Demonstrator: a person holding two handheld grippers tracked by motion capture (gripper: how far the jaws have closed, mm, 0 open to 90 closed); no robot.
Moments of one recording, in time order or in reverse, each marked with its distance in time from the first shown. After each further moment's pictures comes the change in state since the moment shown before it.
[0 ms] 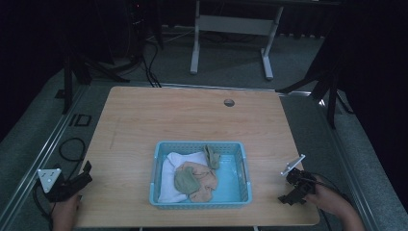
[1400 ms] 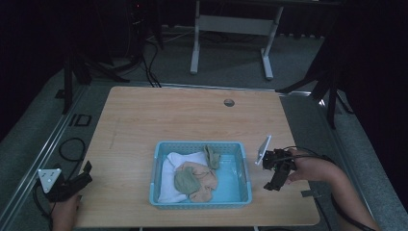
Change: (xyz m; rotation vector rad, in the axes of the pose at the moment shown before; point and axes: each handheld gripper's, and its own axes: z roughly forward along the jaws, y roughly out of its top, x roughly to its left) left arm 0.000 0.000 0.000 -0.001 -0.011 0.003; right arm 0.043 0.108 -0.059 0.141 0.031 -0.427
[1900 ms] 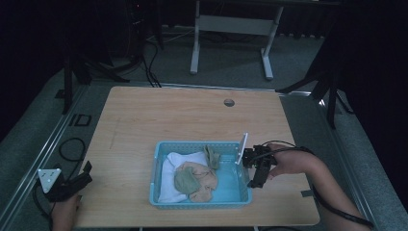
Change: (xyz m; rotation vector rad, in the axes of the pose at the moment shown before) left arm 0.001 0.000 0.000 0.001 -0.006 -0.003; right arm 0.012 0.059 -0.007 0.017 0.009 -0.139
